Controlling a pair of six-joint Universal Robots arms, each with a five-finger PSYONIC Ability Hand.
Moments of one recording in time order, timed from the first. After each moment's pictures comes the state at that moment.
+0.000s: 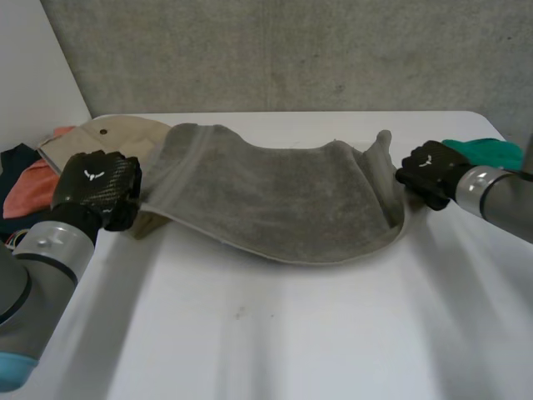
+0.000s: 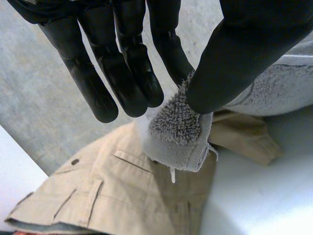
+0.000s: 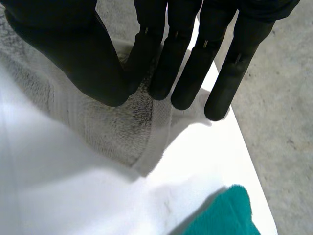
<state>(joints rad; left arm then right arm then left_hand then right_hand) 4.45 -1.64 -1.92 3.48 -1.50 3.44 1.70 -0.92 1.12 0.26 1.17 2.13 1.13 1.20 1.19 1.20 0.98 1.12 1.14 1.14 1.15 0.96</state>
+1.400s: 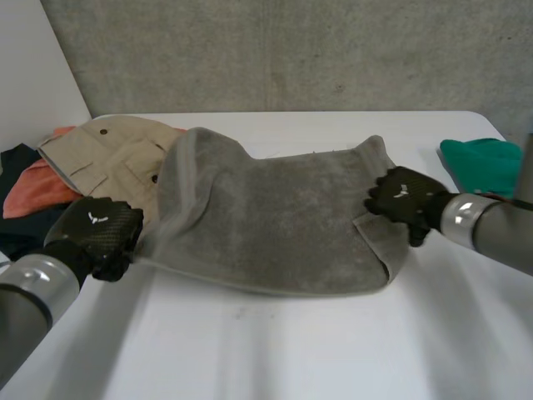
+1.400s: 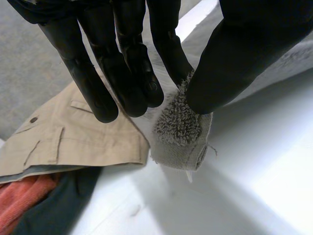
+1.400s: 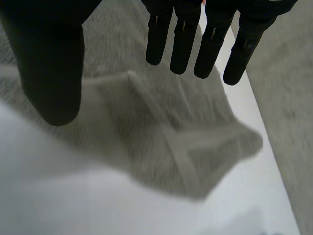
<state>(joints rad) 4.48 -1.55 -1.95 3.16 -1.44 3.61 1.74 -1.02 1.33 0.25 1.06 2.03 1.13 1.20 1.19 1.20 0.98 0.49 0.48 0.49 0.48 0.28</state>
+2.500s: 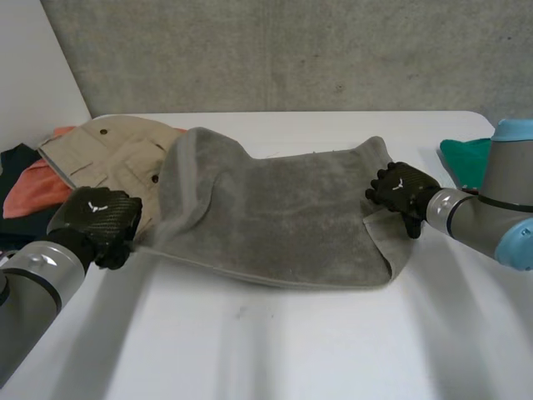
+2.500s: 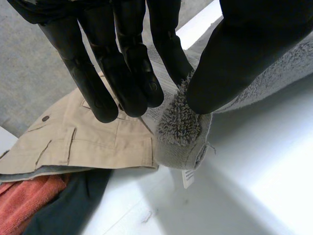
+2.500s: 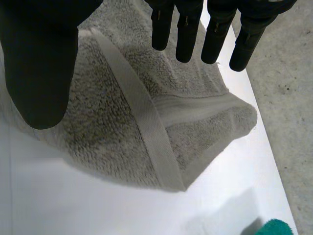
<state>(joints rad) 4.45 -1.60 -1.88 3.17 -1.50 3.58 1.75 -0.76 1.06 0.20 1.16 2.07 1.13 1.20 1.19 1.20 0.98 0.34 0.35 0.33 0.33 0.13</state>
